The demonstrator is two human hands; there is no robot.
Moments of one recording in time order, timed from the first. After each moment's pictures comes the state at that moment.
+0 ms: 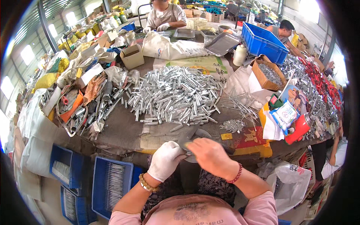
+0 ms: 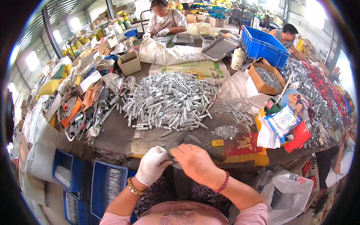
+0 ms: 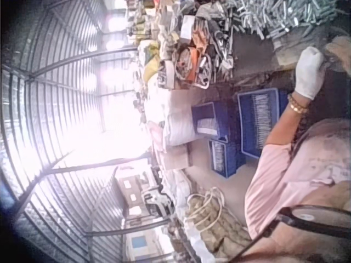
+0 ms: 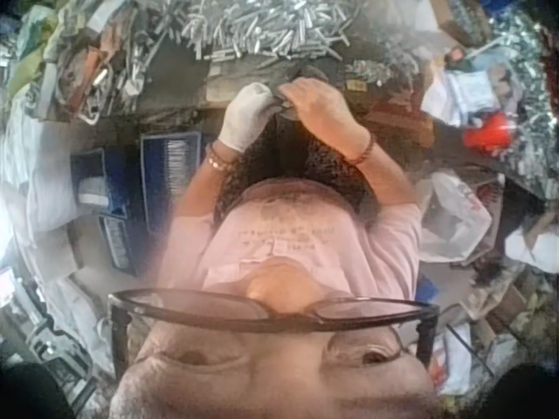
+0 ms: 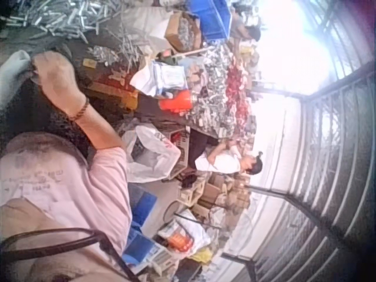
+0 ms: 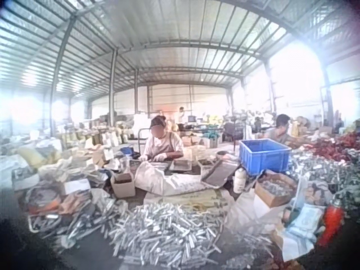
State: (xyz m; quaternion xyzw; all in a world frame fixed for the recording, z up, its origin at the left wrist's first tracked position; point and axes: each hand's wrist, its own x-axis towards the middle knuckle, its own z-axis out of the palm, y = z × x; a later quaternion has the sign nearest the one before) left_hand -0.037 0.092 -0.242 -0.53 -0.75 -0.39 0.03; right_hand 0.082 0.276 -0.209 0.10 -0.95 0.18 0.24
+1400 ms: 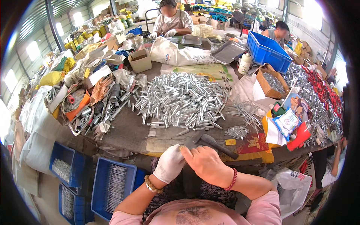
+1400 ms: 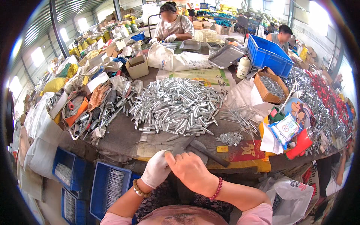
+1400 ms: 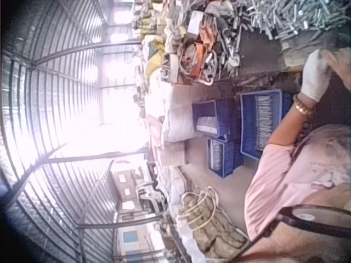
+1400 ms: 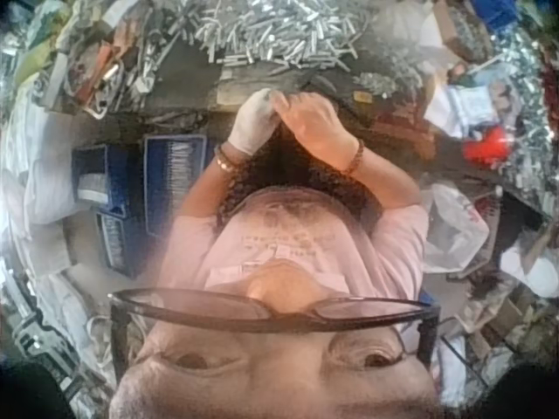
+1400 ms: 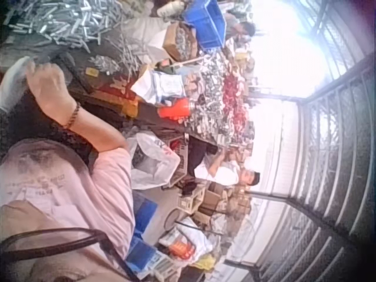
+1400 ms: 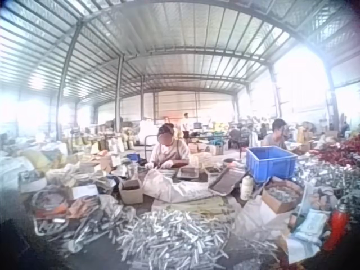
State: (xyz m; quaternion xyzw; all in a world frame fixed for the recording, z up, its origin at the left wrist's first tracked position) left_hand -0.039 0.088 -0.250 -0.51 -0.76 -0.40 0.03; right_hand 0.074 0.242 -0.190 0.11 -0.98 0.02 0.15
